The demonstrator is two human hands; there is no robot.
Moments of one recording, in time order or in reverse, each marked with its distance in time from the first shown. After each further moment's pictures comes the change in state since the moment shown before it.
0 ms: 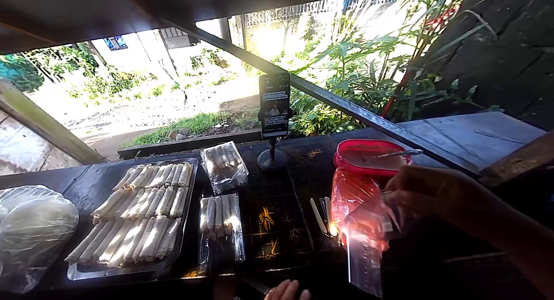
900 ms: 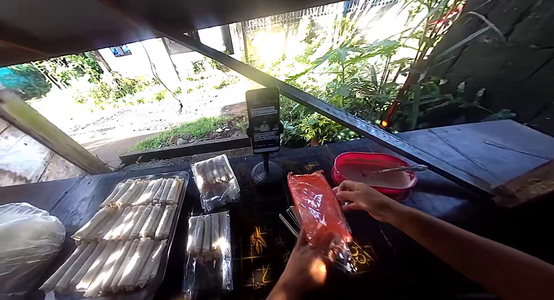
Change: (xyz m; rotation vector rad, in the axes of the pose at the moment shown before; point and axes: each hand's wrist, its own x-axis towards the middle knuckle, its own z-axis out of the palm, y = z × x) left_hand 0.173 -0.010 0.083 -0.089 -0.213 0.207; right_hand 0.092 0.099 0.039 0.154 -0.137 0.720
